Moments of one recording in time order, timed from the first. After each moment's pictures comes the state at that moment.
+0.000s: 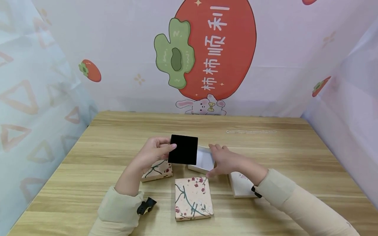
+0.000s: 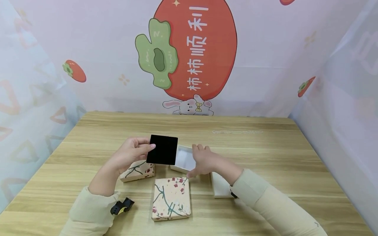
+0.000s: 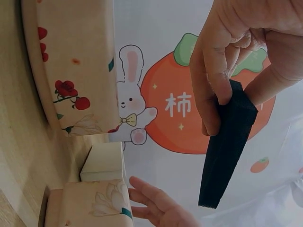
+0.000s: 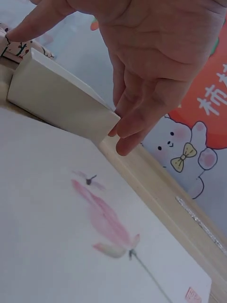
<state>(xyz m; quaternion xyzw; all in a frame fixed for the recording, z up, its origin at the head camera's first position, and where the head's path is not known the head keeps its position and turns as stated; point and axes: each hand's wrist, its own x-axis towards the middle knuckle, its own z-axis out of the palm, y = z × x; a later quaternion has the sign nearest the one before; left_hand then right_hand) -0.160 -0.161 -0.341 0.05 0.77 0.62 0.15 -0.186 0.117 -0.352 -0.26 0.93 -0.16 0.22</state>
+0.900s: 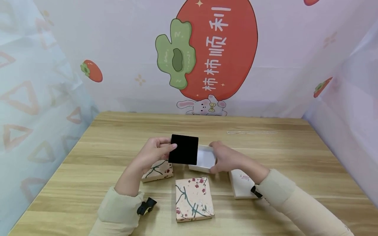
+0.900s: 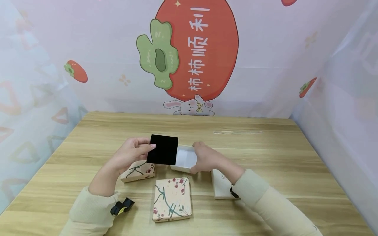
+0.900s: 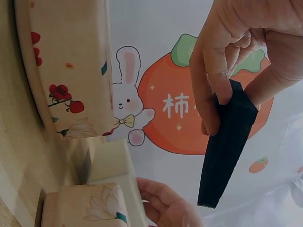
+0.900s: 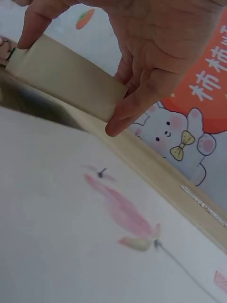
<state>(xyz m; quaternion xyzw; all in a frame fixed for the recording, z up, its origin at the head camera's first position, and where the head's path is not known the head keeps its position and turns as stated) -0.160 -0.164 -0.342 0.05 0.77 0.62 0.15 -0.197 0.116 -0.354 -0.27 0.92 -0.21 0.17</state>
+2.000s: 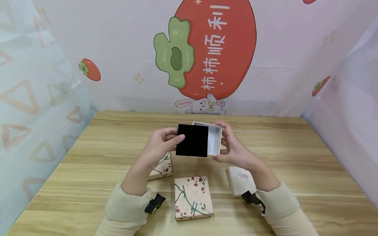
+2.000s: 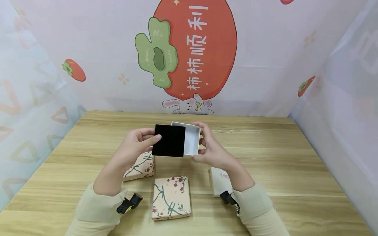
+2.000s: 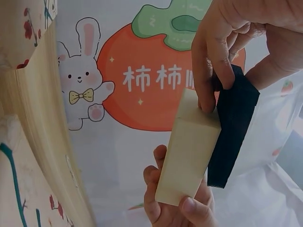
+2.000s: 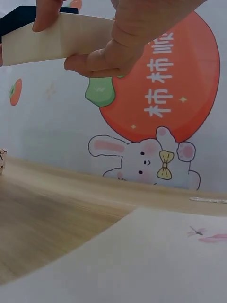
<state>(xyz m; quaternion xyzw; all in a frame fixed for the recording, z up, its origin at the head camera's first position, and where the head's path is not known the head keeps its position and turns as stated) -0.154 -0.130 -0.311 0.08 0.74 0.67 0.08 -0.182 0.135 -0.334 -0.29 0.72 -0.61 0.14</state>
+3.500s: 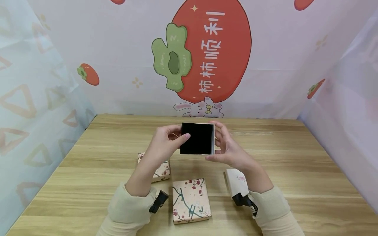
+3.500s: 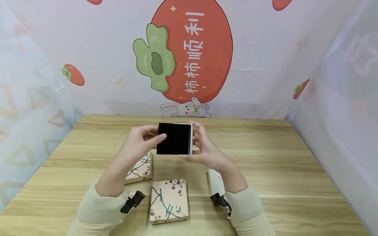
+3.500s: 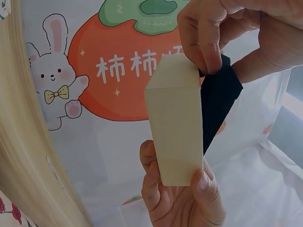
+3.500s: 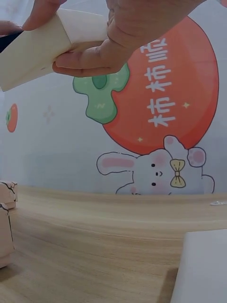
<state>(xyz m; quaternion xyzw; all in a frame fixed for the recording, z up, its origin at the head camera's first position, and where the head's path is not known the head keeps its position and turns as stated) -0.150 -0.104 -0.283 0.06 0.84 0.54 -0.01 -0.177 0.129 -0.325 -0.30 0.67 -0.66 0.16</state>
